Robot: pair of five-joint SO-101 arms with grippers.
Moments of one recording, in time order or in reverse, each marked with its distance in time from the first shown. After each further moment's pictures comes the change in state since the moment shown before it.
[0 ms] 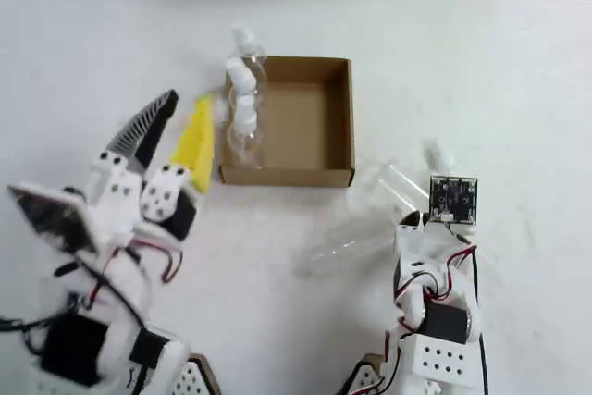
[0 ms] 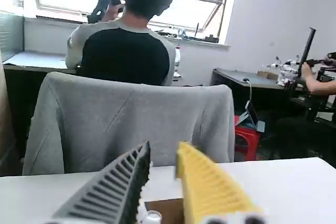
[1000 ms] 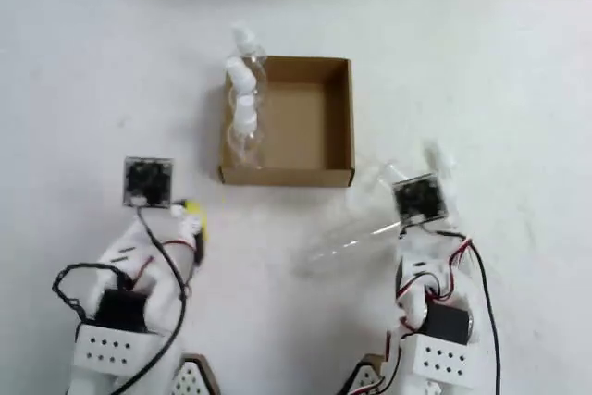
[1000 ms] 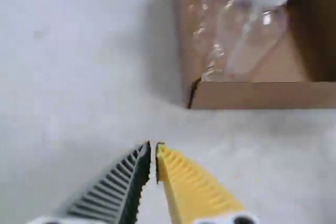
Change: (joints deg) left arm -13.2 0.0 35.9 12.0 -2.4; right arm 1.1 0.0 -0.5 0.0 25.6
